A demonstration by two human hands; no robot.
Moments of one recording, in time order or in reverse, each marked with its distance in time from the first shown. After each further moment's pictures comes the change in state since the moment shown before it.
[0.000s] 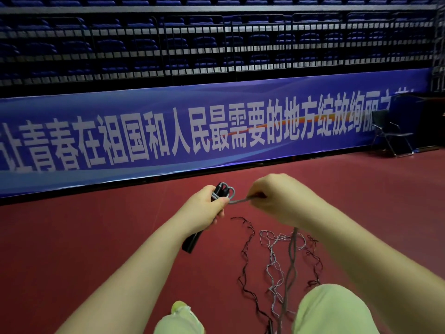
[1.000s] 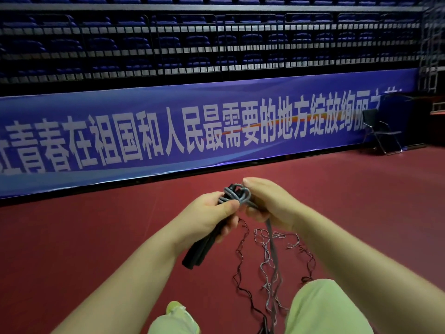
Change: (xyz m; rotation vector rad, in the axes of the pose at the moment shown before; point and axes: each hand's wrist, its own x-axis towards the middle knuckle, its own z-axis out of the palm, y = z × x) left_hand -0.033 0.027 0.012 -0.371 -0.238 0.100; right_hand 0.004 0.022 0.035 1.368 -0.196 -0.001
